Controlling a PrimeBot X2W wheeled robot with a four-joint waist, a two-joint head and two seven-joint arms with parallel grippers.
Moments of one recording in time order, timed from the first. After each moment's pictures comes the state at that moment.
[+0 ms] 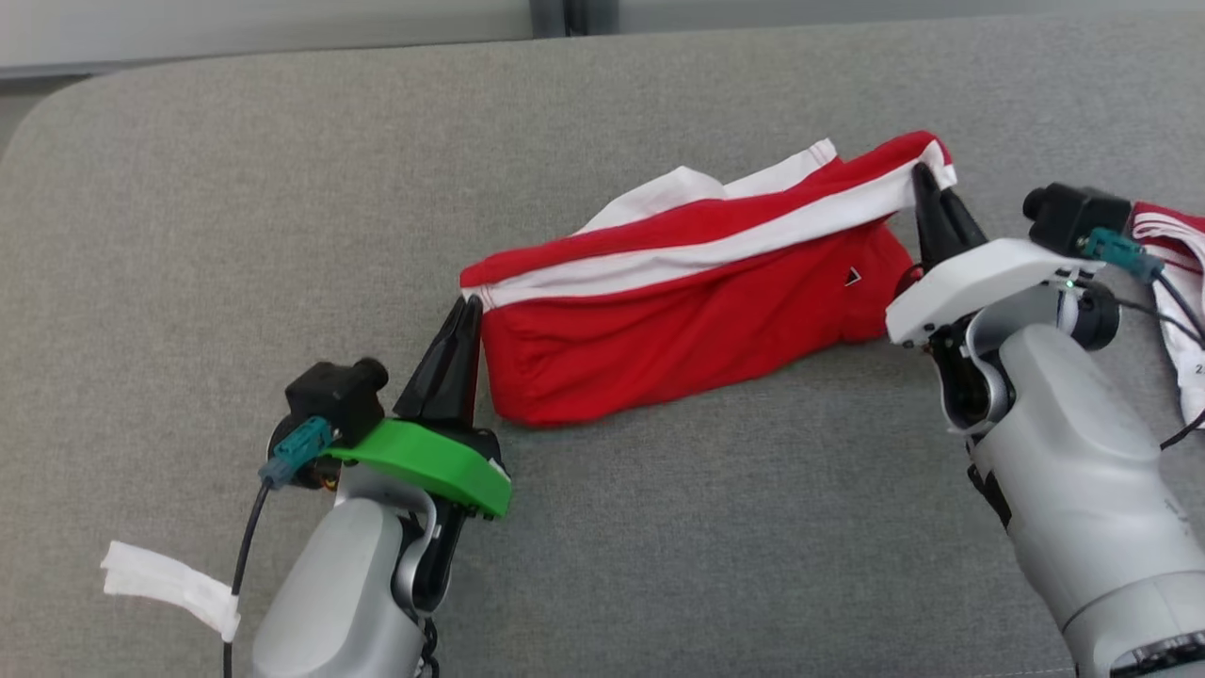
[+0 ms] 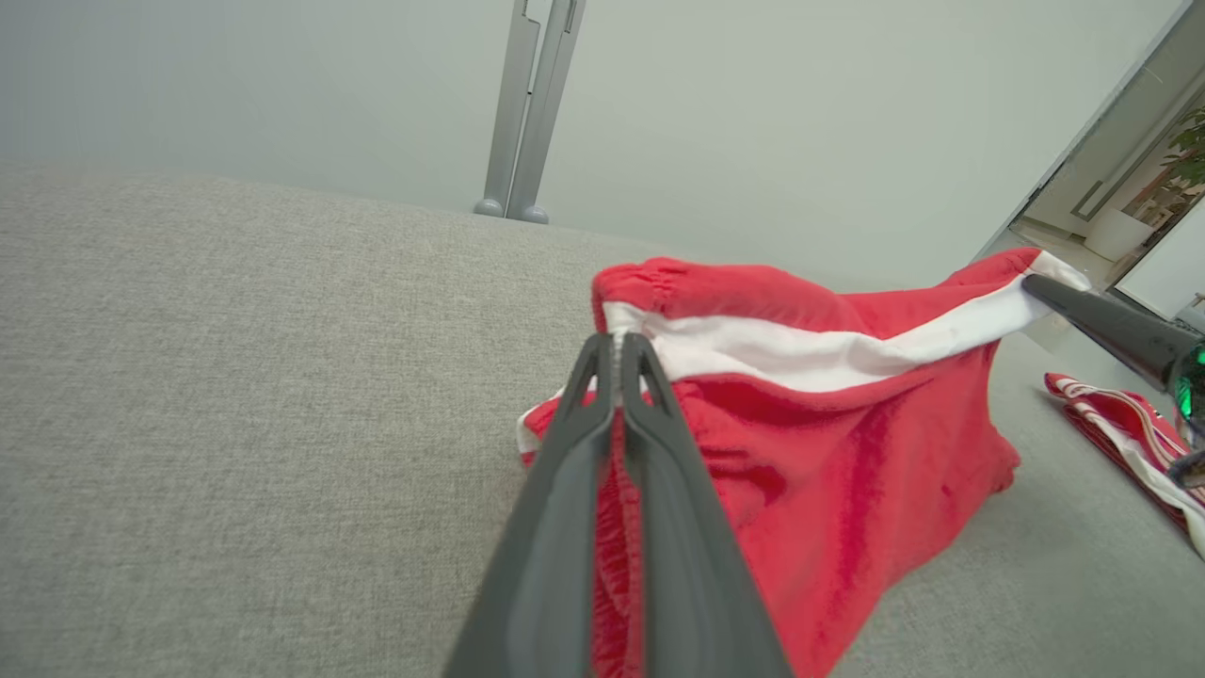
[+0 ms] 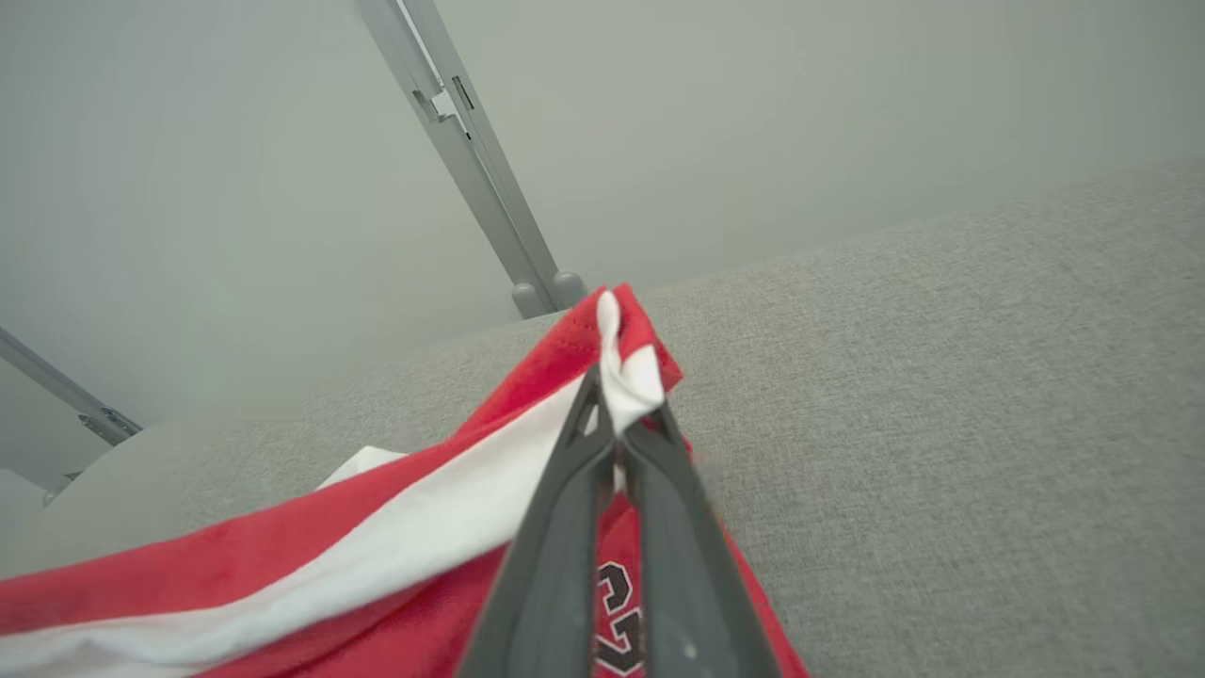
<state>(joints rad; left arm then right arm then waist) -0.40 0.05 -0.34 0.47 -0.48 -0.13 -0.26 -0.73 -0.15 0.19 0.82 0.55 0.13 -0.26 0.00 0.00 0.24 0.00</state>
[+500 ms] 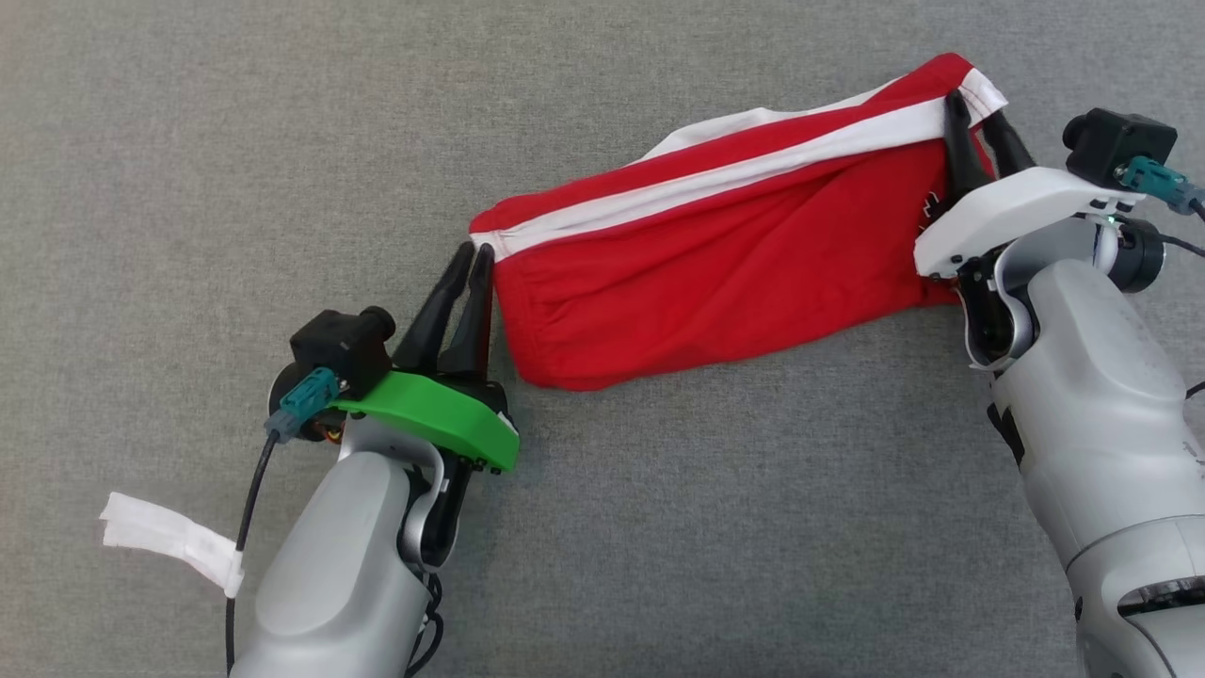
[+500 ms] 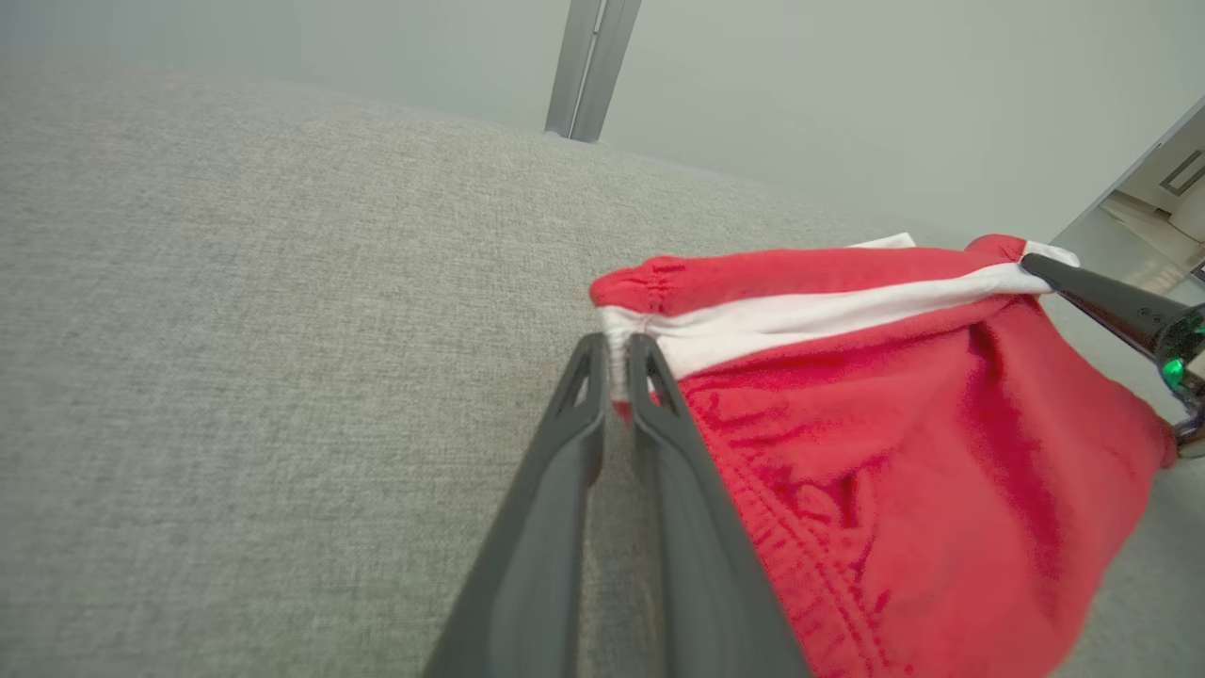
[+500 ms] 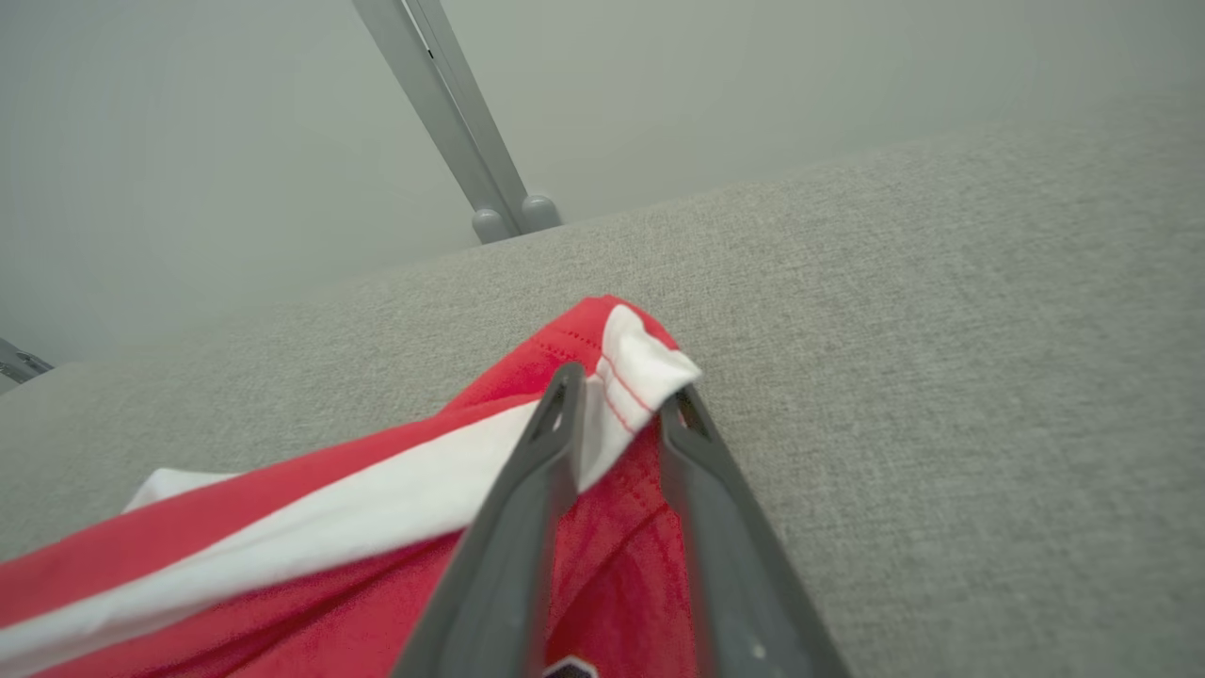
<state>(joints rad) -0.50 0.05 -0.38 0.49 -0.49 -0.10 -0.26 -0.87 -0.14 0.07 0.93 0.42 0.13 -0.26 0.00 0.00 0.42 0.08</state>
